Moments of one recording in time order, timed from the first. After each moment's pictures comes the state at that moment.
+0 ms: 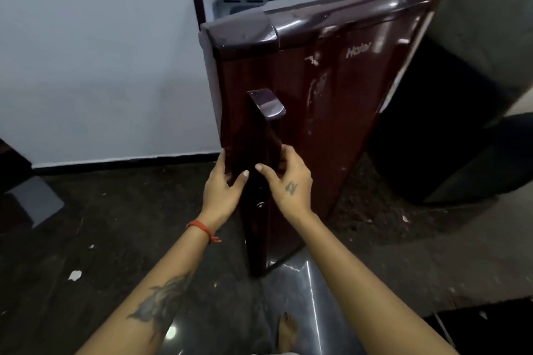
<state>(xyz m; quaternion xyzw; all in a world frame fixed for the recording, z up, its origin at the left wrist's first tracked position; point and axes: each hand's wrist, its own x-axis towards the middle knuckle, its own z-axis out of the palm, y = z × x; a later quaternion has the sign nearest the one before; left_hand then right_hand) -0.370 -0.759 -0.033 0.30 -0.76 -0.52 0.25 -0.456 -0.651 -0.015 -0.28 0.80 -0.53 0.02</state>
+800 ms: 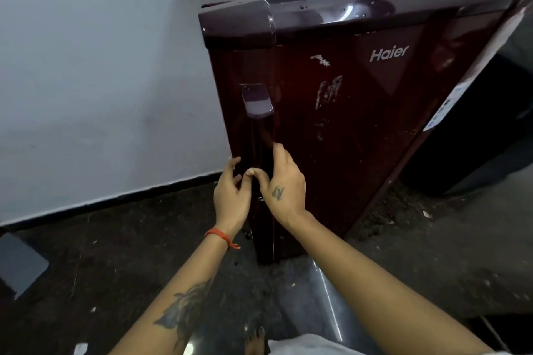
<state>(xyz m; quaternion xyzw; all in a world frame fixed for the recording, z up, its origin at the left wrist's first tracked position) -0.473 -0.958 -0.053 0.34 -0.75 -0.51 0.25 -0.529 -0.872 -0.012 -0.30 0.85 -0.43 -0.03</state>
